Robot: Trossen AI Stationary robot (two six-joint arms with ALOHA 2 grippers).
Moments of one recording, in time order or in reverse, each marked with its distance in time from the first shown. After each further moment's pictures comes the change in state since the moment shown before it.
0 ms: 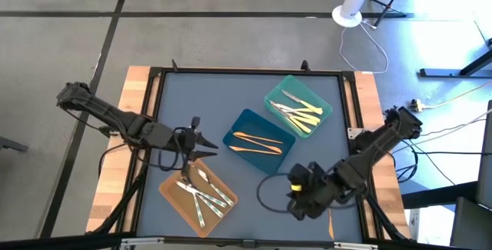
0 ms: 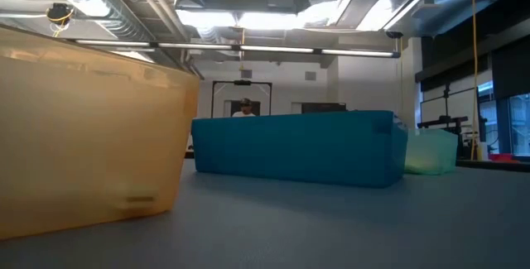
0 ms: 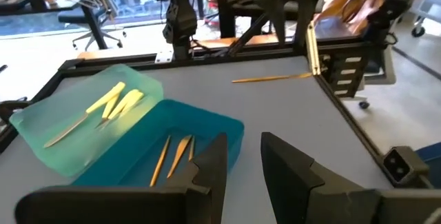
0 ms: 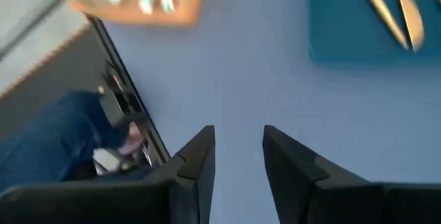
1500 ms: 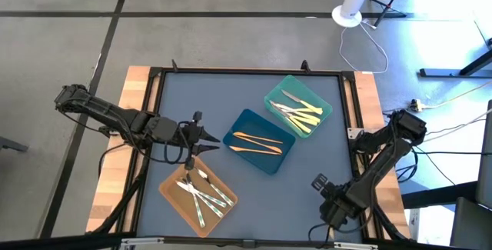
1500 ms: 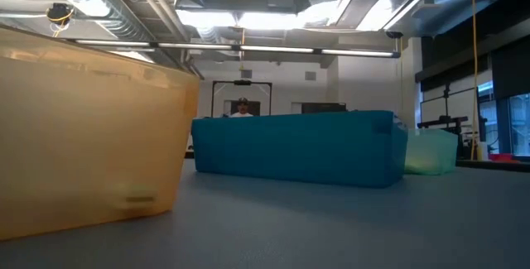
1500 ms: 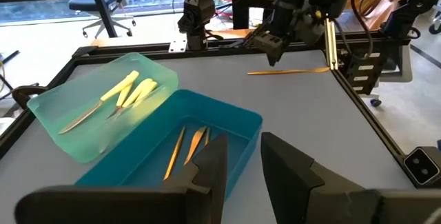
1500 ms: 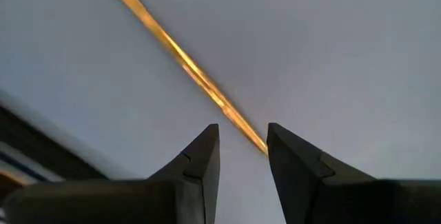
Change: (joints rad) left arm 0.092 0.005 0.000 -0.022 0.049 0.001; right arm 0.258 0.002 -0.510 0.000 -0.266 -1.185
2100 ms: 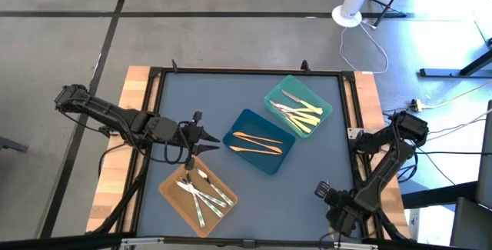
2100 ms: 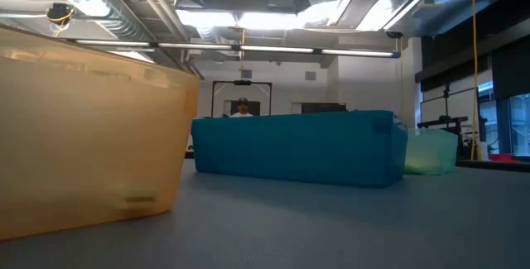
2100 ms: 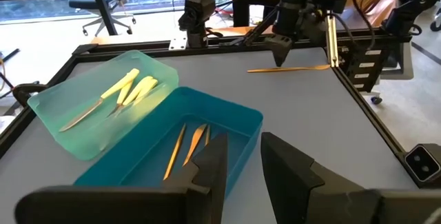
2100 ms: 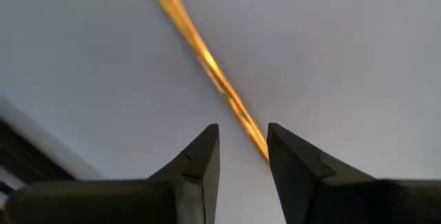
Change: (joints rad) left arm 0.000 0.000 0.000 -0.010 0.000 -0.001; right arm 0.092 0.002 -0.074 0.135 0.044 -0.025
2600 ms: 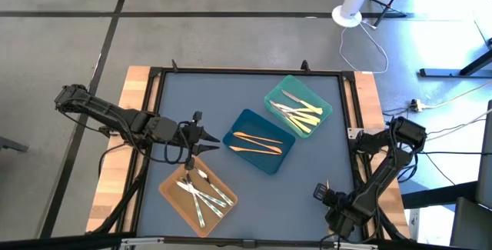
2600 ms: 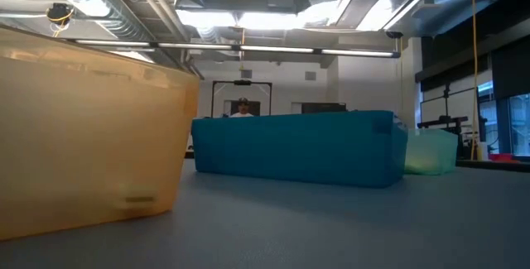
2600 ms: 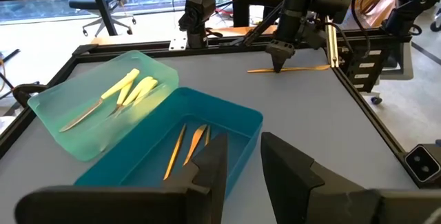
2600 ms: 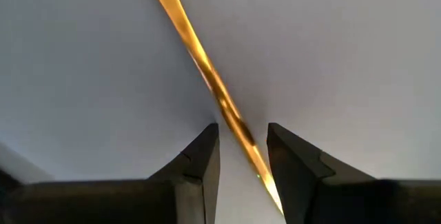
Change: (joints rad) left arm 0.000 0.000 0.000 0.002 0.000 0.001; right arm 0.033 0.067 0.000 0.022 0.061 -0.061
